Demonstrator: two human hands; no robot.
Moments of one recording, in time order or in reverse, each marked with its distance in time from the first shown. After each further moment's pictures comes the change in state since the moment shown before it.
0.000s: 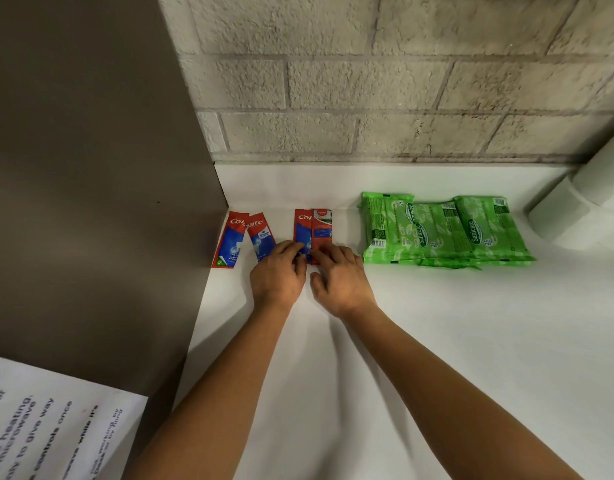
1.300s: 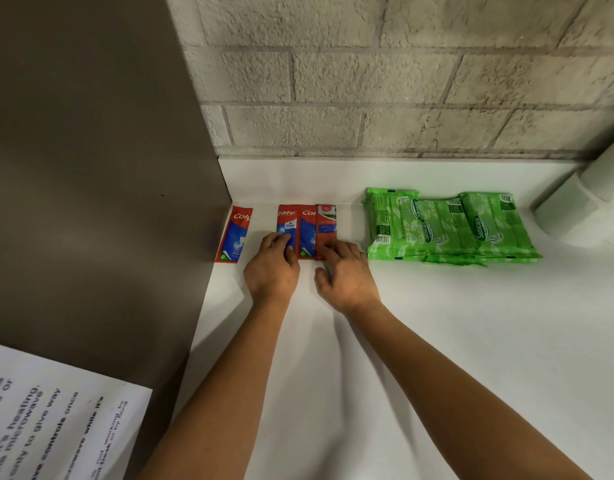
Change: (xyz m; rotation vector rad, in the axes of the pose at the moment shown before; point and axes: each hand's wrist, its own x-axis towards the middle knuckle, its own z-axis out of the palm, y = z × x) left_hand 0.001 -0.002 -0.009 -0.040 -0.004 -0.180; right_hand -0.003 -0.003 -0.005 0.042 -0.018 0.032
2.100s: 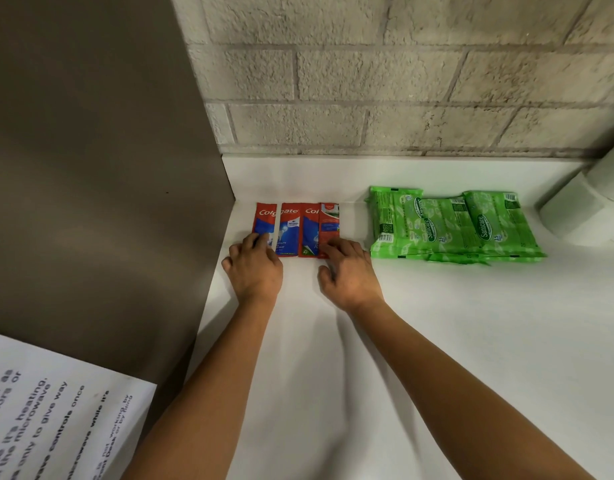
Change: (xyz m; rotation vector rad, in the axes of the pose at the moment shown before) left_hand 0.003 -0.026 -0.007 0.124 0.022 -0.102; right_hand 0.000 -0.001 -0.002 -0.008 -0.006 0.013
